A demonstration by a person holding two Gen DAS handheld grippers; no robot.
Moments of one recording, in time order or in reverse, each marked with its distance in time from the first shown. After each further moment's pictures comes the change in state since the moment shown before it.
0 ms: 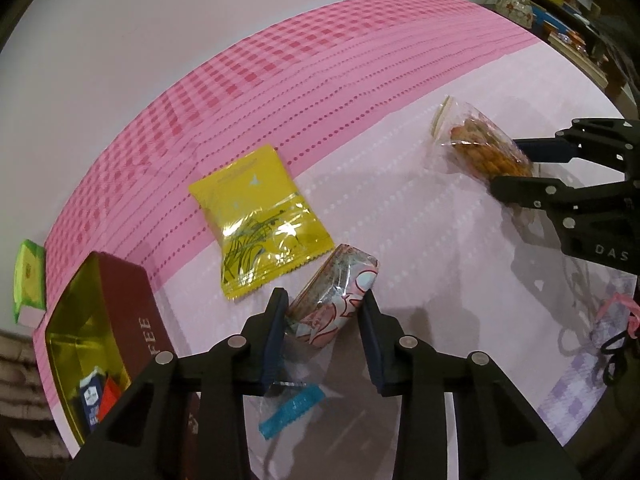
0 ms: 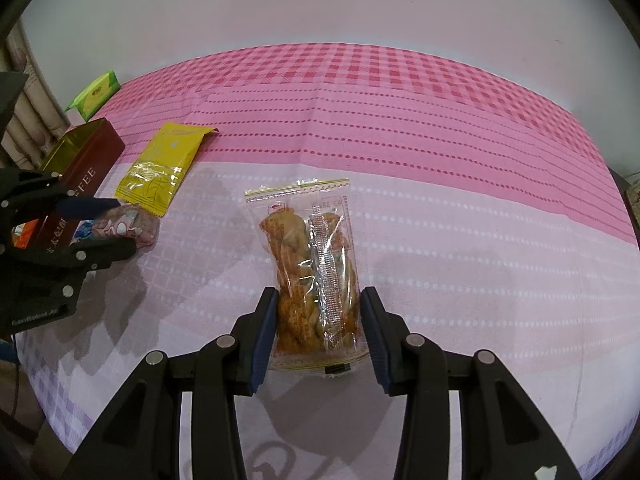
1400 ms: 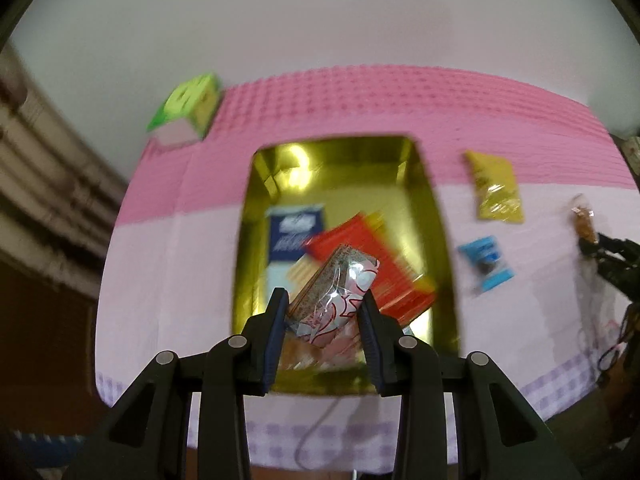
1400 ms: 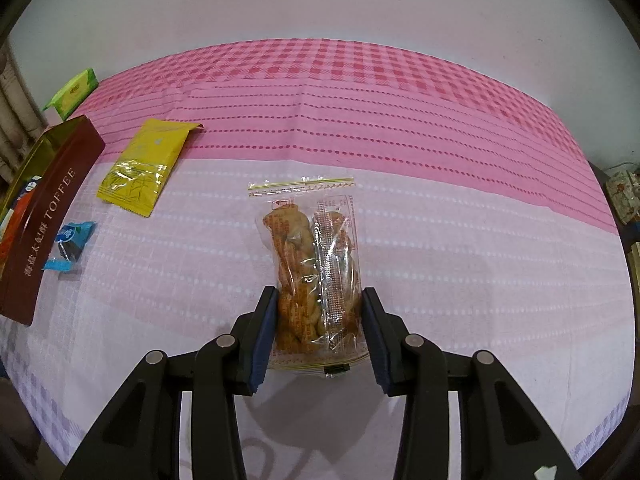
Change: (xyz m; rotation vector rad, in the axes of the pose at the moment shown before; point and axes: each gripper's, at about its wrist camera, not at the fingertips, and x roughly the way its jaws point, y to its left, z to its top) left arm -0.124 0.157 -0.145 -0.567 0.021 0.190; right arm 0.004 0.013 0.002 0.027 0.021 -0.097
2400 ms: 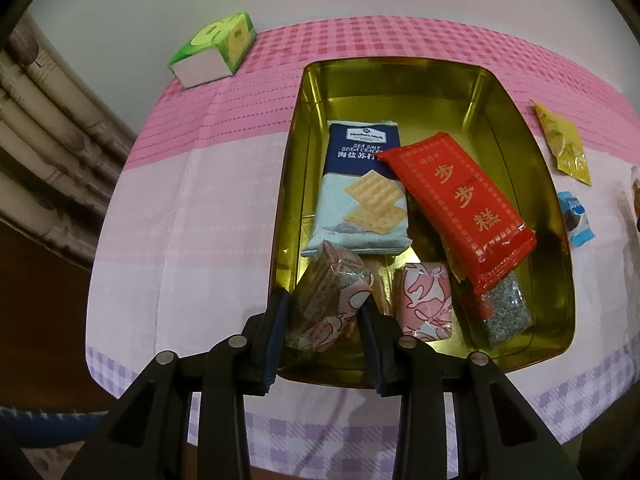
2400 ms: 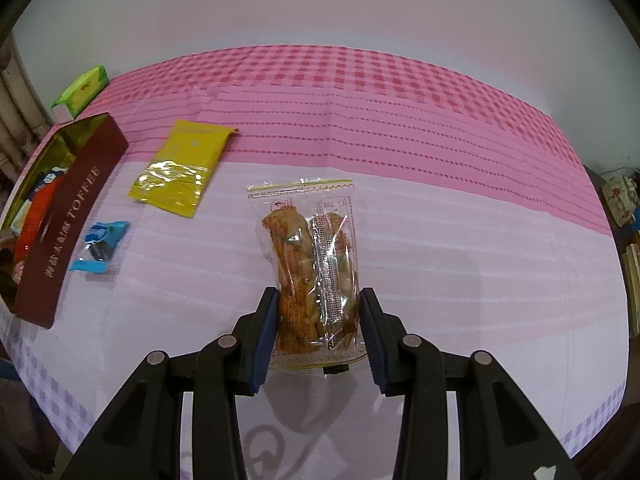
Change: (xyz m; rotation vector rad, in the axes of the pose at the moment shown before) left arm 0.061 0.032 -0.040 -0.045 0.062 0.065; right arm -0.022 0.035 0.001 -0.015 -0.009 -0.004
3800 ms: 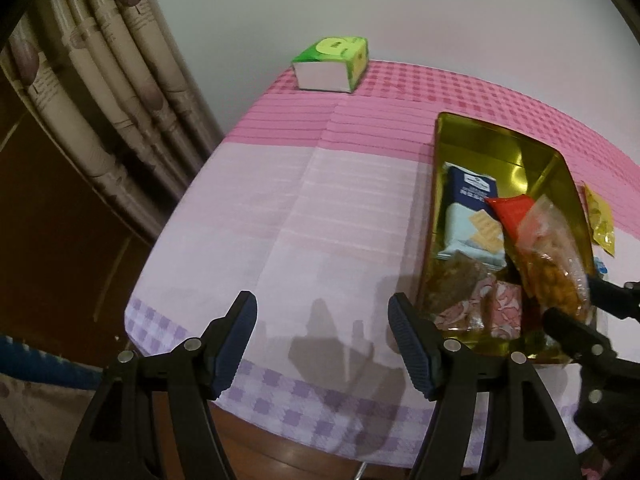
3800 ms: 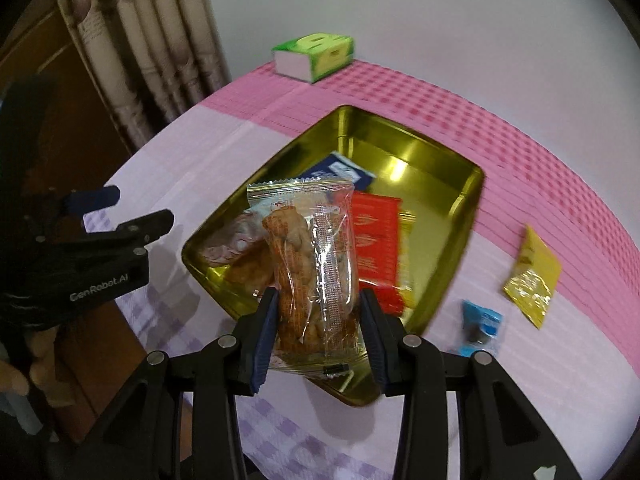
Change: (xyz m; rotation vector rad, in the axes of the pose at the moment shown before) left arm -0.039 0.082 -0.035 -0.247 -0.107 0.080; right arm -0.059 0.296 0.022 -0.422 -0.007 0.310
